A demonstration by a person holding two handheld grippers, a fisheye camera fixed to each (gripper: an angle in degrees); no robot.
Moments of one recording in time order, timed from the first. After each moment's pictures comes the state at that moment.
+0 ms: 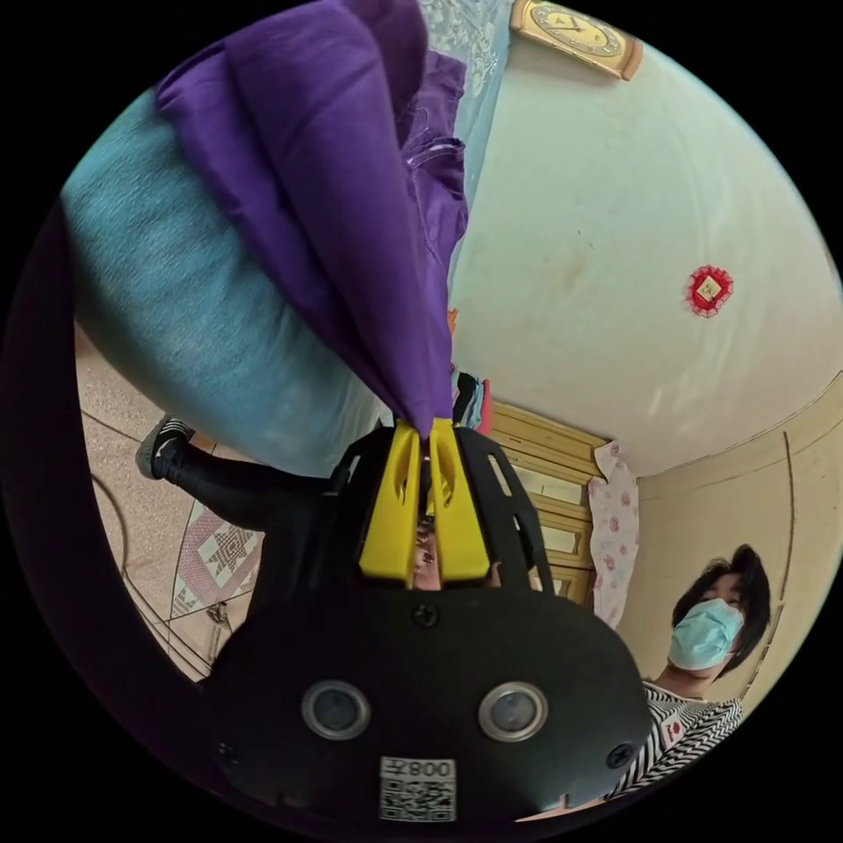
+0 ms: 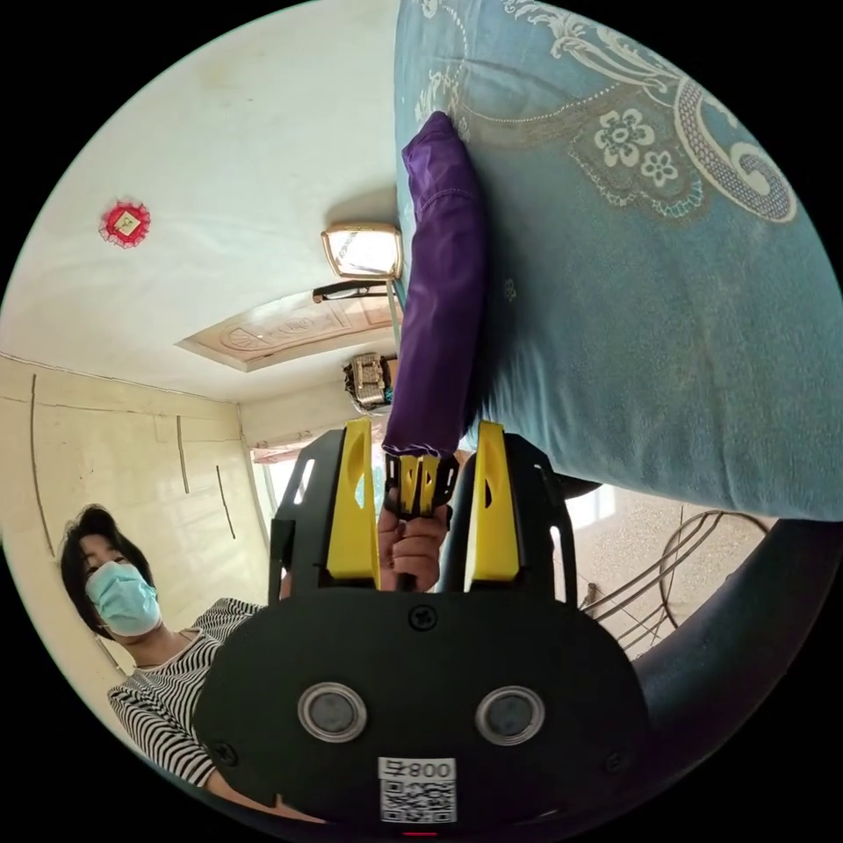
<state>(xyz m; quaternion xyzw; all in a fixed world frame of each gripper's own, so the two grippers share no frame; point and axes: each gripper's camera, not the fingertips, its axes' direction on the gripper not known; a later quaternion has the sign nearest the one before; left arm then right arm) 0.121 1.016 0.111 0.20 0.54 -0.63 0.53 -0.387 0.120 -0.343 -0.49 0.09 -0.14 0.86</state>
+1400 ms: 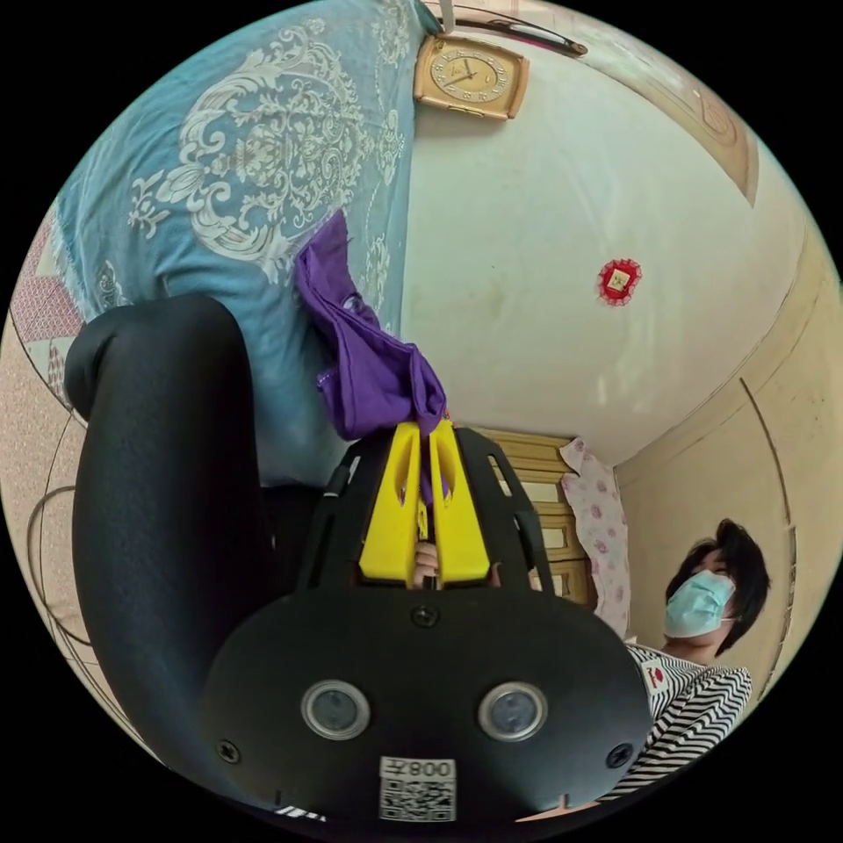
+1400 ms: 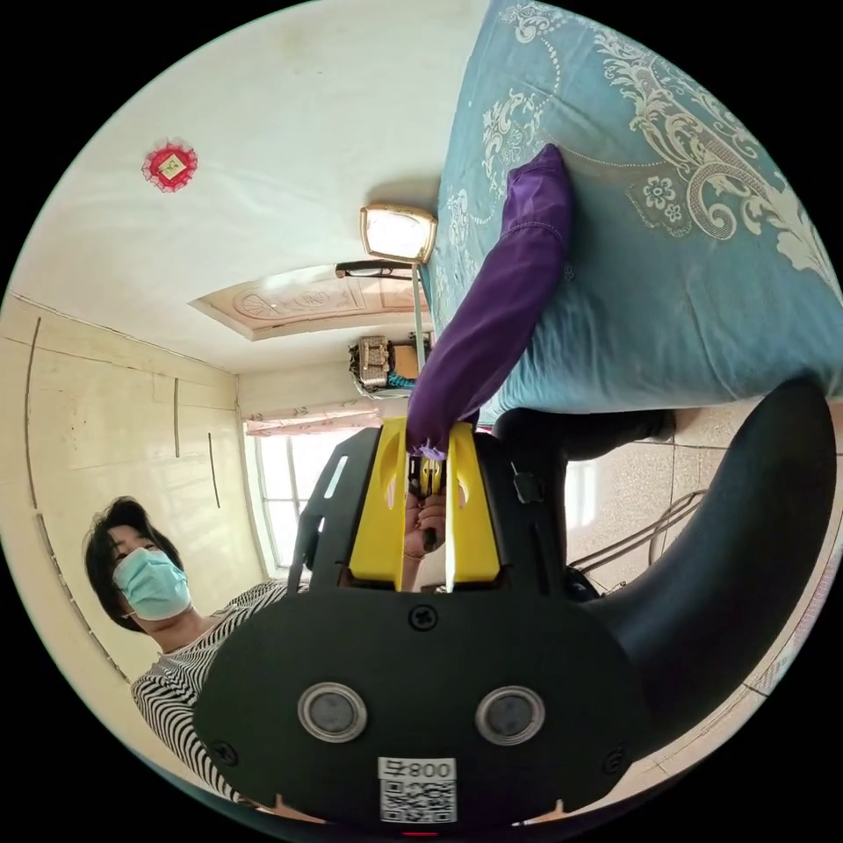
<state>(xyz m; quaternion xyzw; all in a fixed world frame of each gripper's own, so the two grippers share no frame) 0.017 1.203 -0.085 0.32 0.48 -0.61 0.54 -0.449 0.125 -0.464 -0.50 0.08 -0.19 0.84</state>
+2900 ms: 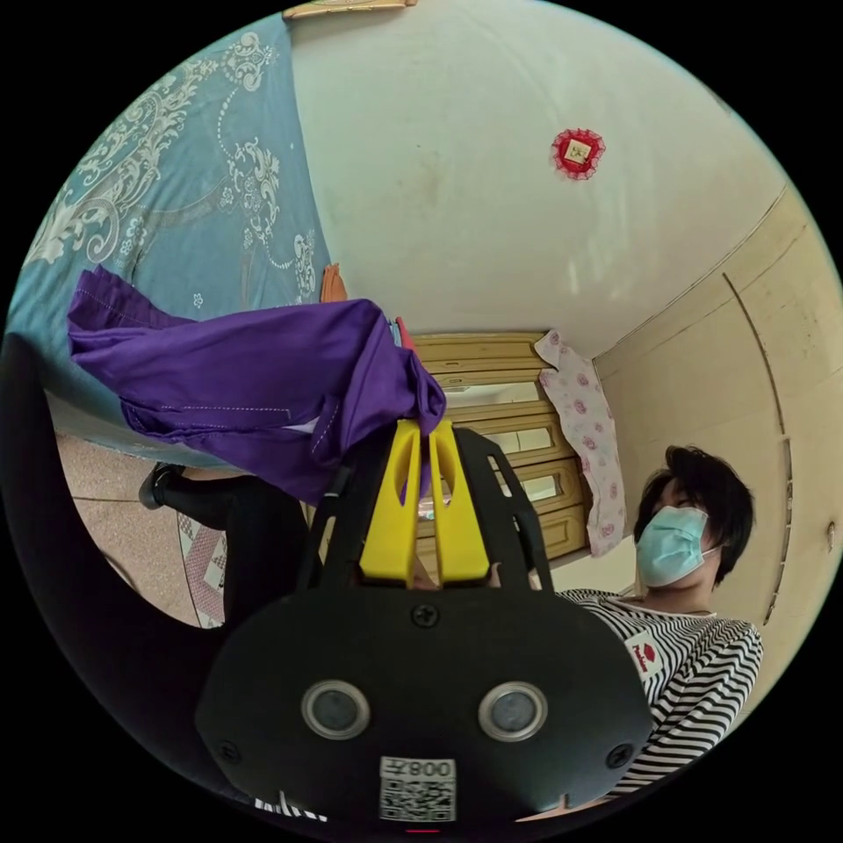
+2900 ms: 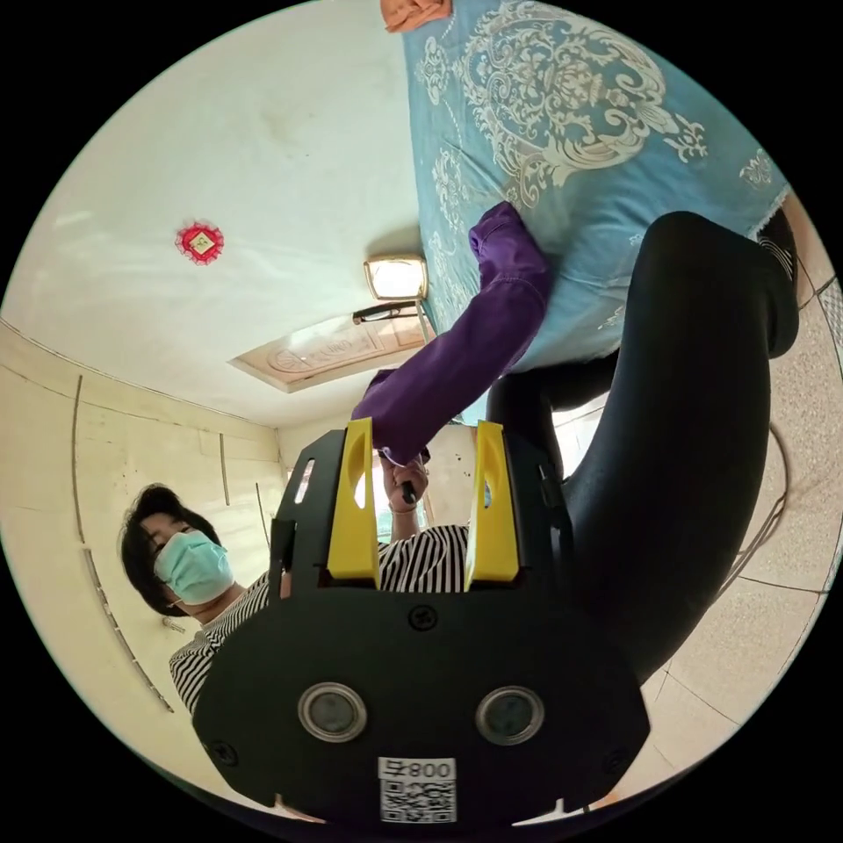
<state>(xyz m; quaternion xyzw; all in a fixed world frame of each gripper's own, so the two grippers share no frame) -0.183 0.956 -0.182 0.30 0.56 -0.46 0.62 -0.358 -0.116 -0.697 -0.44 0.04 -0.09 0.89</state>
